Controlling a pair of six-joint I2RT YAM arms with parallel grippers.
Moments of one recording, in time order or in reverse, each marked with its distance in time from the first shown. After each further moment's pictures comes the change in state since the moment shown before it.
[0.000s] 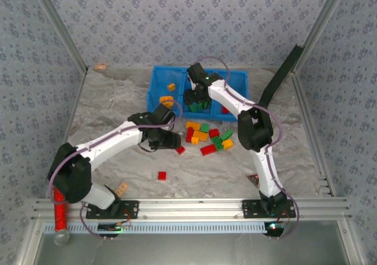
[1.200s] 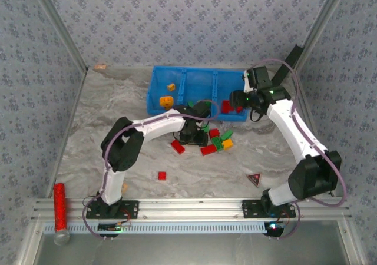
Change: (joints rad) left arm -0.142 0.540 0.449 -0.059 0.024 -0.007; right arm -0.288 -0.824 -0.668 0.011 -0.059 0.005
